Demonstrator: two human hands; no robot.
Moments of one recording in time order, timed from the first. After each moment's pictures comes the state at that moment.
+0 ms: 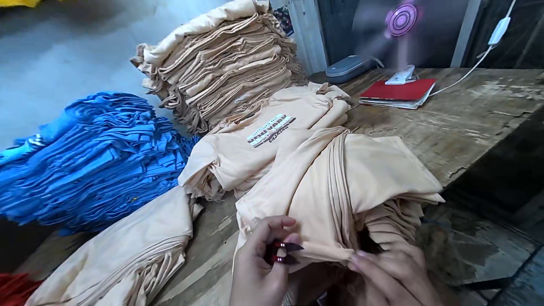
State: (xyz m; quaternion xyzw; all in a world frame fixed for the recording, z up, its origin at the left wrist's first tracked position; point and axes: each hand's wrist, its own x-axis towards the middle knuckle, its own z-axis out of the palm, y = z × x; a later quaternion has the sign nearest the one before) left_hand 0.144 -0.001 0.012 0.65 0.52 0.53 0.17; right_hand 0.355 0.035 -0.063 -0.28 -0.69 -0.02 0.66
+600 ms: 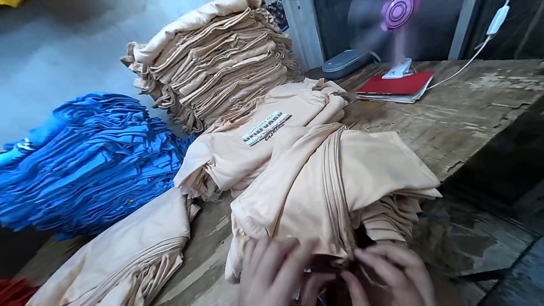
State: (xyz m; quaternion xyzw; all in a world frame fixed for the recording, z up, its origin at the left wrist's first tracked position) left_hand 0.160 -0.018 0.011 0.77 0.49 0.38 -0.16; right_hand 0.353 0.014 -0.061 -0.35 -0.67 0.06 0.65
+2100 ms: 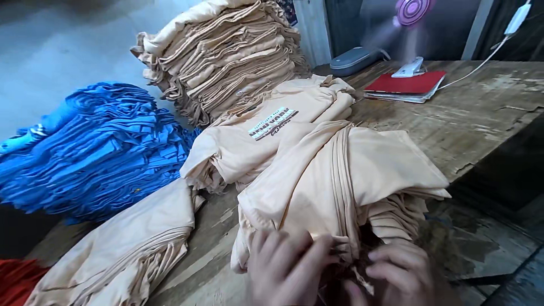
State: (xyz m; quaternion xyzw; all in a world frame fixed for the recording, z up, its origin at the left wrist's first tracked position) left_hand 0.159 -0.001 0.001 0.76 0.44 0.40 -0.25; right_hand 0.353 0.027 -0.068 -0.31 -0.69 0.04 0.65
